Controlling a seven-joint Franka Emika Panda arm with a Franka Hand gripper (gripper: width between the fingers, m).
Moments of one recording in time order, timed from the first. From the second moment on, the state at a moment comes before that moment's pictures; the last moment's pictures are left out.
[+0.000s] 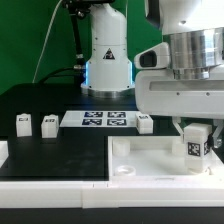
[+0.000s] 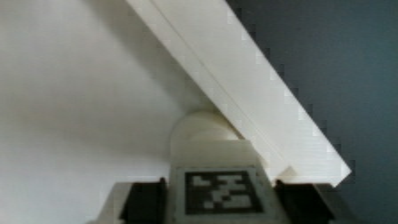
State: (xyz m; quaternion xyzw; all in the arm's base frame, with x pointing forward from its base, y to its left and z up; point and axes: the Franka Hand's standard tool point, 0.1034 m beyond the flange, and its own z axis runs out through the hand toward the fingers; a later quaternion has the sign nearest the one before) arm 0.608 0.126 0.066 -0.92 0.39 -0.02 0.08
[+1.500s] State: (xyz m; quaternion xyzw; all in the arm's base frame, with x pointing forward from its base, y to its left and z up) arm 0.603 0.131 0.066 -1.00 0.06 -0.01 0.02
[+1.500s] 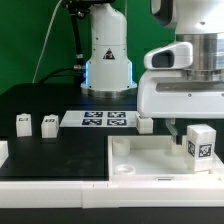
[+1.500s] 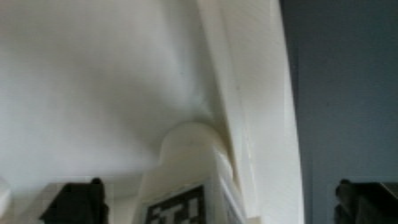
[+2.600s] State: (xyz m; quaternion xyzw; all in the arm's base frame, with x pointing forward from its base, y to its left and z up) arm 0.612 0.123 0.077 -1.00 -0.09 0.00 0.01
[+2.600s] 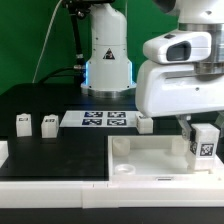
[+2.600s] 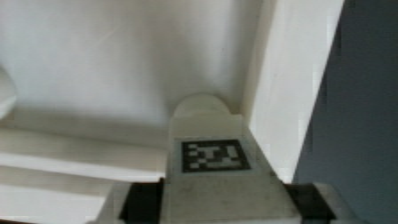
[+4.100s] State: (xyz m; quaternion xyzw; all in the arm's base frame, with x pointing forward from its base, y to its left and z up) arm 0.611 0.136 0.075 -0.74 0.66 0.04 0.04
